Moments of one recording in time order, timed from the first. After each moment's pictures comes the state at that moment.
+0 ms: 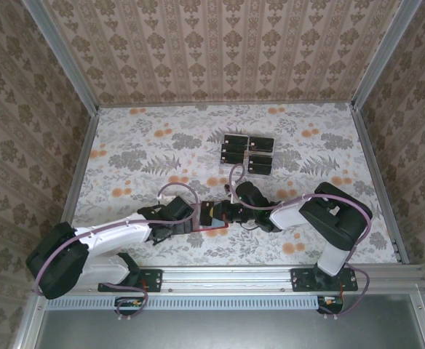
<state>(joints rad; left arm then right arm) -0.88 1.21 0.48 -0.52 -0.33 -0.83 0.79 1.73 0.58 0.57 -0.40 0.98</state>
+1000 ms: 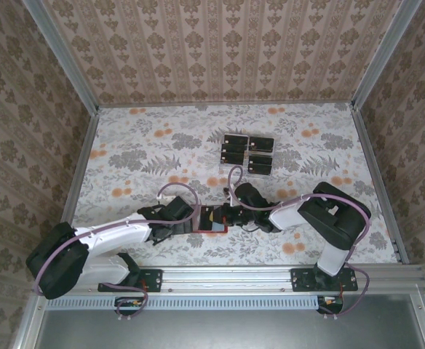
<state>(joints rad) -0.88 1.21 0.48 -0.52 -0.34 -0.83 0.79 1.75 0.58 0.53 -0.46 0.98</state>
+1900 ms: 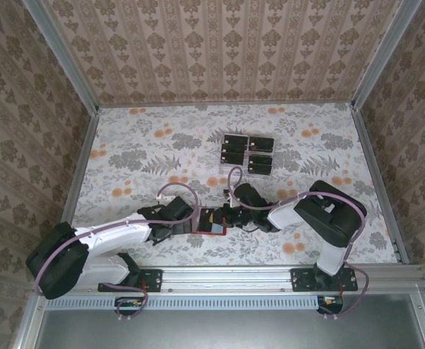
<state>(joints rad) -0.88 1.21 0.48 -0.53 -0.35 -0.83 0.79 1.77 0.58 0.54 -0.49 1.03</state>
